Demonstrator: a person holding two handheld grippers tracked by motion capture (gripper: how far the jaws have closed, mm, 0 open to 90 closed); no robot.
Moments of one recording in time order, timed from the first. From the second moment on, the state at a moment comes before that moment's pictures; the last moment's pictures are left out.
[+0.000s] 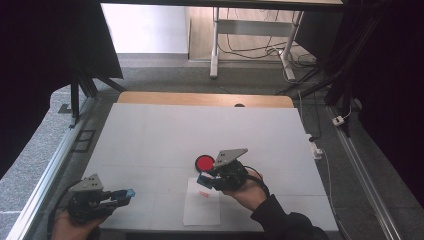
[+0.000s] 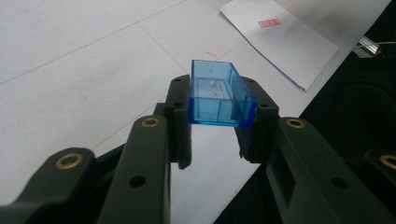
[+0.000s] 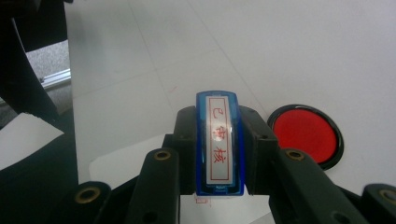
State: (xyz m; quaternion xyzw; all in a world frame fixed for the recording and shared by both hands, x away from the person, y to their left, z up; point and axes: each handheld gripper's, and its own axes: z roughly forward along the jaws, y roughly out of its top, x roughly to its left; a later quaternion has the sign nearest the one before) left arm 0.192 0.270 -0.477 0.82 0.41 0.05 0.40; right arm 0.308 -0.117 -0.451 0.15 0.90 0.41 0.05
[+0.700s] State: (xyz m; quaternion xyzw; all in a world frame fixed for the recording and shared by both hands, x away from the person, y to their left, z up) left arm 0.192 0.269 -0.478 0.82 0.41 0.05 0.40; right arm 0.307 -0.132 -0.417 0.16 0.87 0.47 0.05
